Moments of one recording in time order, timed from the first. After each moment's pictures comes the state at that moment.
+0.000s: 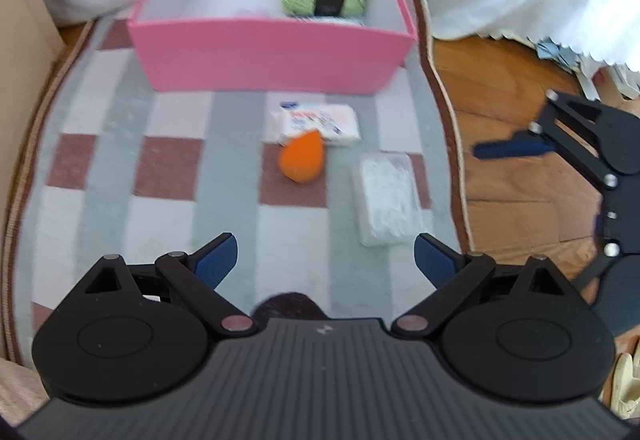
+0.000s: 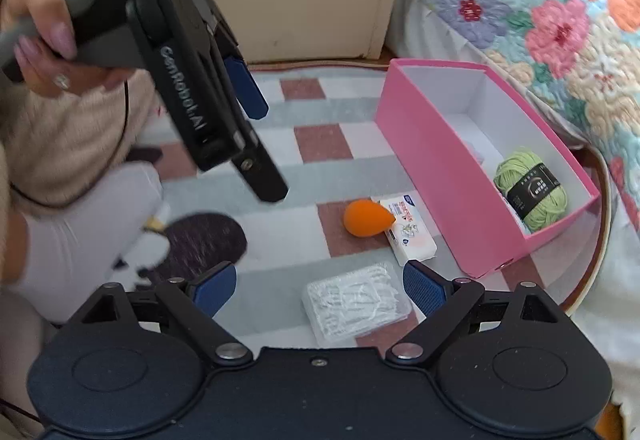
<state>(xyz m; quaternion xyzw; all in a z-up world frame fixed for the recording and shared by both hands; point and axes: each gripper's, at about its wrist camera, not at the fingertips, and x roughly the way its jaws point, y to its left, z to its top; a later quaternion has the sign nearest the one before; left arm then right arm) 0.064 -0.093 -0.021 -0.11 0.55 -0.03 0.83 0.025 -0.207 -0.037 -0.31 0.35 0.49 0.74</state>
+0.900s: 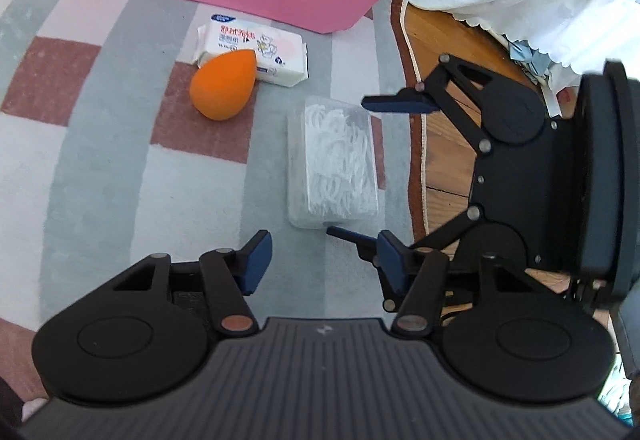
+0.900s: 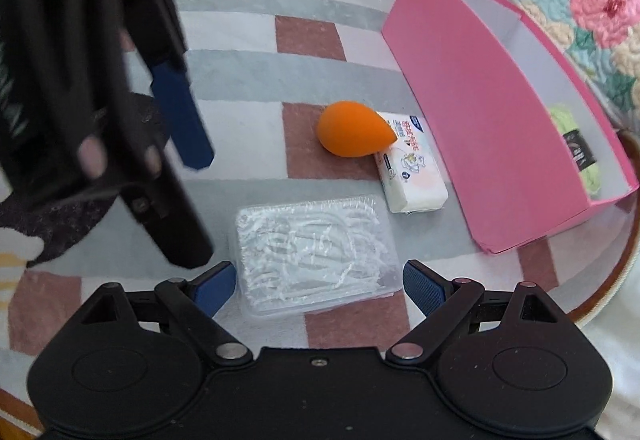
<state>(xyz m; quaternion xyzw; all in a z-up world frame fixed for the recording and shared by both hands) 0.075 -0.112 -0.112 -0.24 0.55 -0.09 0.79 0.057 -0.194 -0.134 -0.40 0.36 0.46 0.71</state>
